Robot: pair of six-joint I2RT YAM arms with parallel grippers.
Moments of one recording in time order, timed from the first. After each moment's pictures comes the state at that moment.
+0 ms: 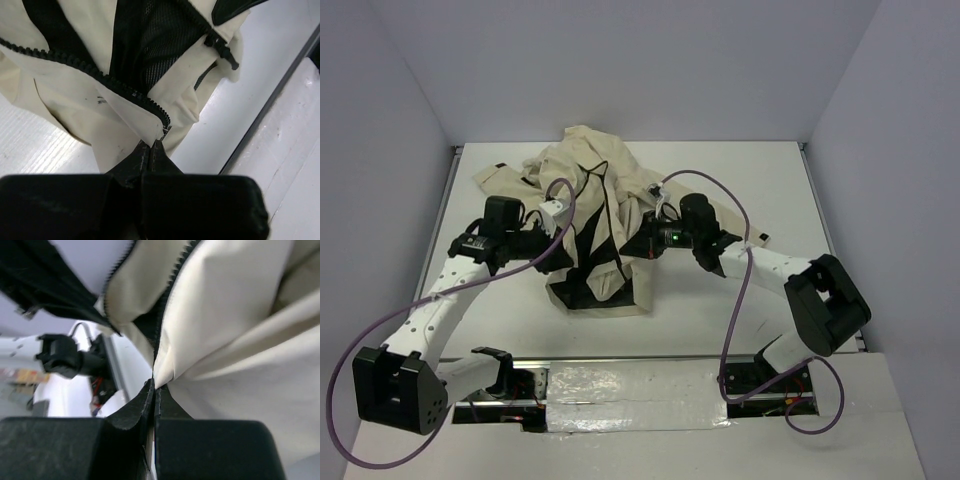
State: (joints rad) left arm -0.19 1.12 0.90 -0.64 0.67 0.26; right arm 0.59 1.51 0.82 0.37 -0.68 0.55
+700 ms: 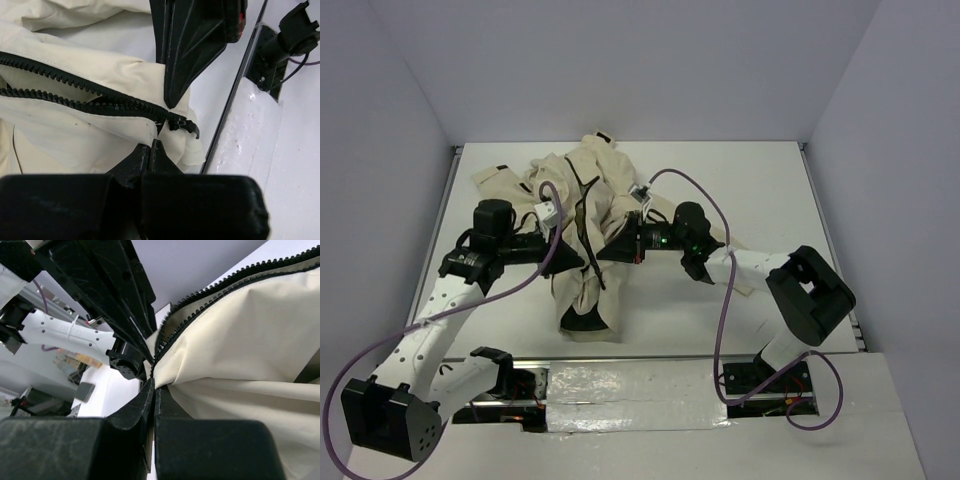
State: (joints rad) left arm -0.21 0.98 0.85 -0.50 0.89 0.18; right arm 0.69 1.60 0.81 0.88 -0.86 0.78
